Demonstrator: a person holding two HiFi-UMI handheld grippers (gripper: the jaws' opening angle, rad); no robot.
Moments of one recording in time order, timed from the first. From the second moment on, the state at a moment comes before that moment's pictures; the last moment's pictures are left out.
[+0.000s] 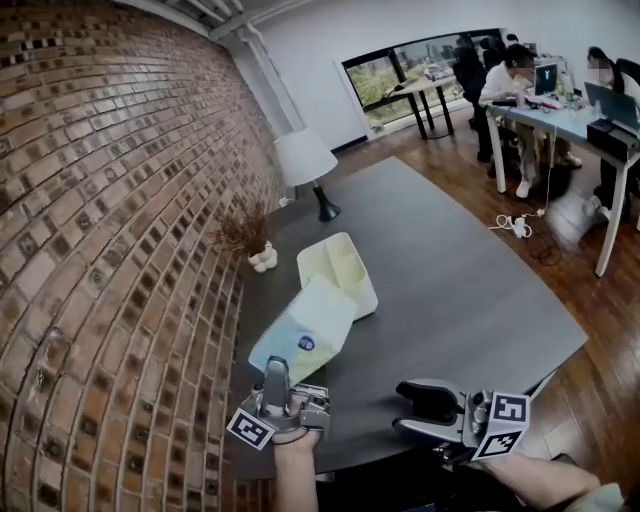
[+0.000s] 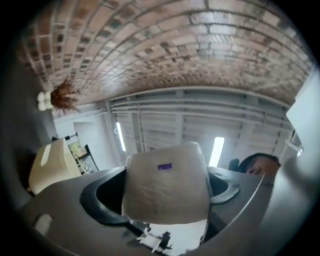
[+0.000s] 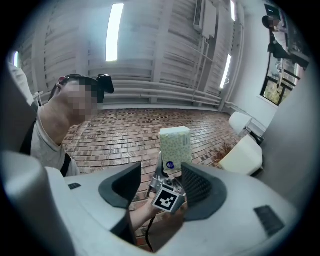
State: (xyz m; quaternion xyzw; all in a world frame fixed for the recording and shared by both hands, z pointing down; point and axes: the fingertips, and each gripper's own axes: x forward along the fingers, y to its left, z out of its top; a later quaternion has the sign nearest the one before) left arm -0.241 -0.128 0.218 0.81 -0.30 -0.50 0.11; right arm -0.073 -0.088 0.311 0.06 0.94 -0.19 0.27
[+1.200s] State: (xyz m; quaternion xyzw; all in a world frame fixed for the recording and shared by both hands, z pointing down) left arm -0.214 -0.085 0.255 0.77 -0.31 -0.54 0.10; right arm -0.074 -0.084 0.314 0.05 0.95 -0.17 0.25
